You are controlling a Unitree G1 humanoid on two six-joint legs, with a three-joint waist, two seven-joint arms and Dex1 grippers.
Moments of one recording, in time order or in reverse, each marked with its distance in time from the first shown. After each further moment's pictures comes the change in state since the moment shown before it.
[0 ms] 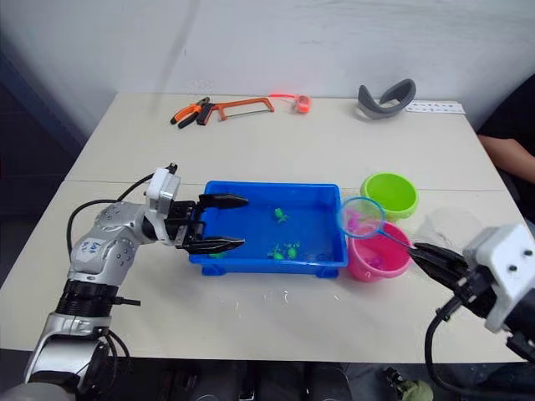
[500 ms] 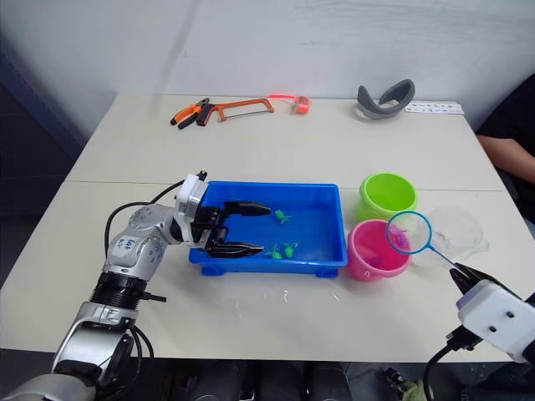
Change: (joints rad) left arm -0.043 -0.092 -0.048 0.122 0.048 -0.051 -0.058; right arm 0.182 0.131 0.115 0.198 -0.635 -0.797 -0.086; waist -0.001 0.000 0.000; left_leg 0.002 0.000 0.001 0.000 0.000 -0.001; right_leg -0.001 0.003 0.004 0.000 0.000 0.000
